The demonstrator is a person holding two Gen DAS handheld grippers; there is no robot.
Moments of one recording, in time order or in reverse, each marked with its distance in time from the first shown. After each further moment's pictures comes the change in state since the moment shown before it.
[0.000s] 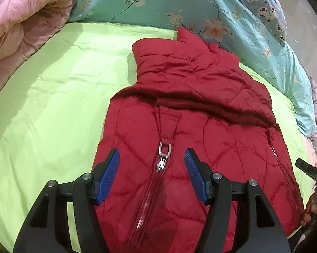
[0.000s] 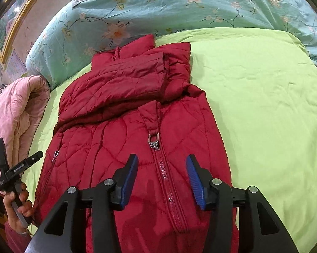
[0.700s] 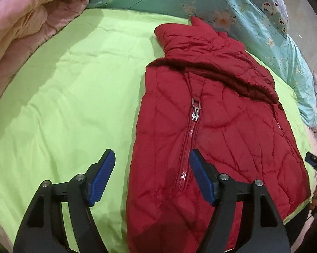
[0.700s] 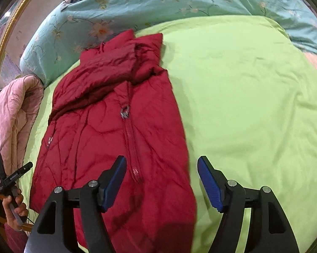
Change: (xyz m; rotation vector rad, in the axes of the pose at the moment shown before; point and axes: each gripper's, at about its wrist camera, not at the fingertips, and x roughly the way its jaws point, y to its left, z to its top) left arm -0.036 0.051 -0.052 -0.020 0.072 0.018; right arm -0.041 -0.049 -0.041 0.058 0.055 -0.042
